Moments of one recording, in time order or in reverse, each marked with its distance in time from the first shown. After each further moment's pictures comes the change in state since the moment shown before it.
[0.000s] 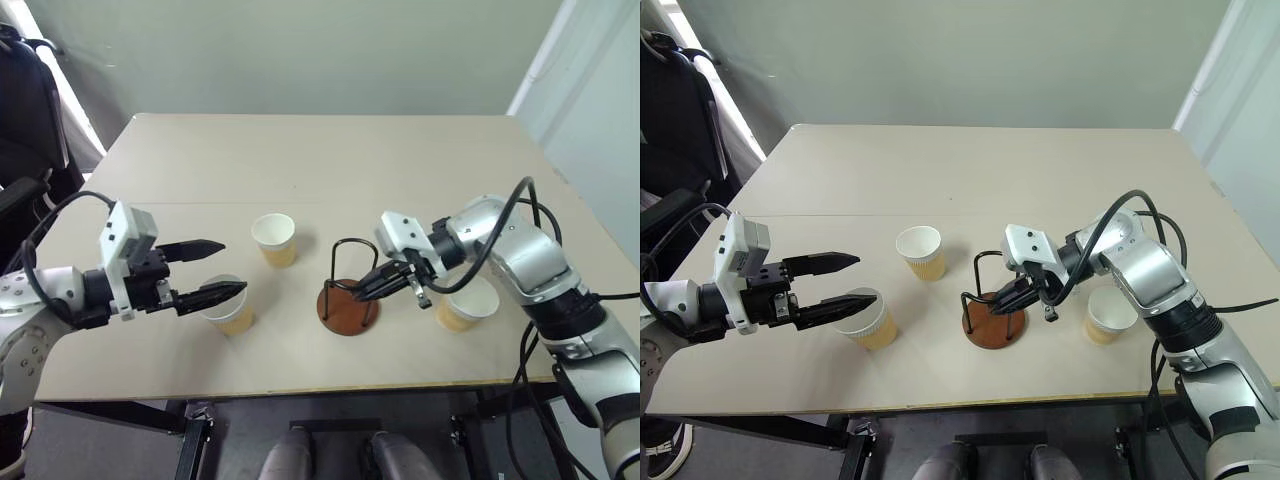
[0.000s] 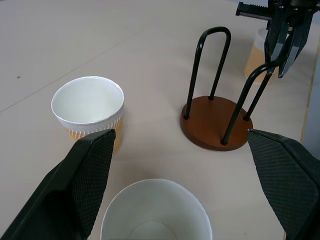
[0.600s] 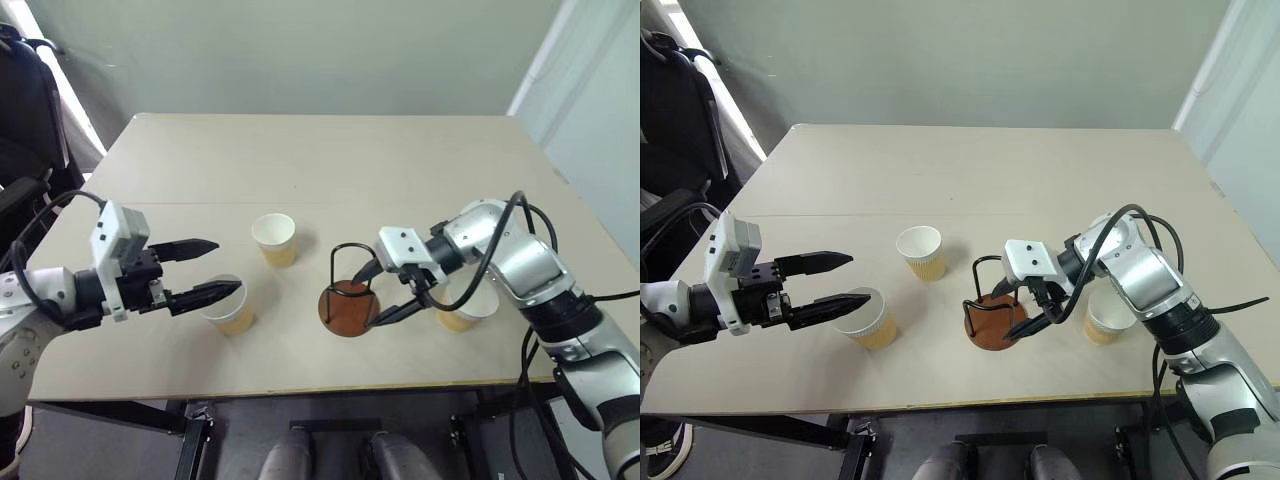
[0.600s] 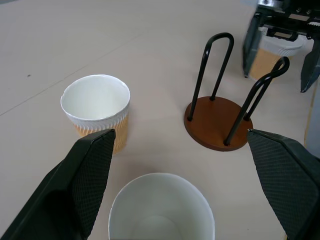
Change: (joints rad) left arm -0.015 0.022 0.033 0.002 -0.027 0.004 -0.027; right arm 0.010 -0.032 0.007 0.033 -0.055 -0.078 0.057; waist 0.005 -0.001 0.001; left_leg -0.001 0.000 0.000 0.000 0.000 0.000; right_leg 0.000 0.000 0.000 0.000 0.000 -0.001
